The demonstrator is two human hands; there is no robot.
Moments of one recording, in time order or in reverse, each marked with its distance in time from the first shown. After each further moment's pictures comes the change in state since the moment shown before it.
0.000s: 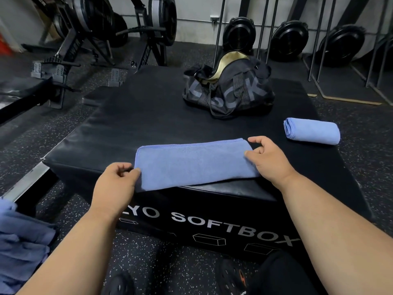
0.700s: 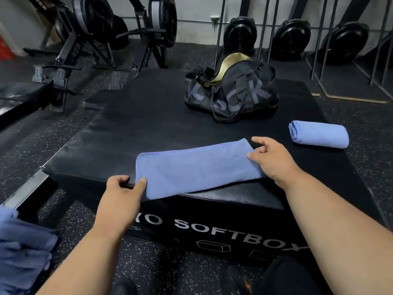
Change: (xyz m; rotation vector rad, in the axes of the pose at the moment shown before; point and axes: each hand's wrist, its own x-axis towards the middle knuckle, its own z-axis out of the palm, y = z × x) left_hand -0.009 -0.001 0.005 0.138 0.007 -0.055; right_hand 0.027 0.003 0.003 0.039 0.009 0.046
